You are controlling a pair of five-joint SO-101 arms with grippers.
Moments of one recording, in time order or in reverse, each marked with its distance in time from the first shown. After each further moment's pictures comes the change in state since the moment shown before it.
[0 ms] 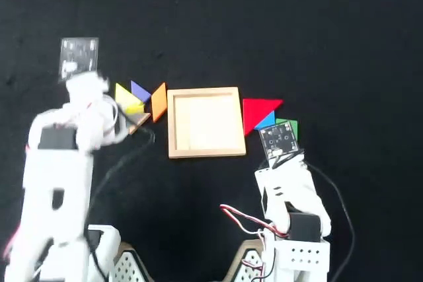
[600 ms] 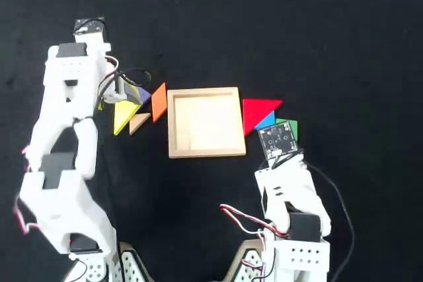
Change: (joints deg) left arm -4.7 58.0 -43.8 14.0 1.6; right arm 0.0 0.0 0.0 0.0 0.7
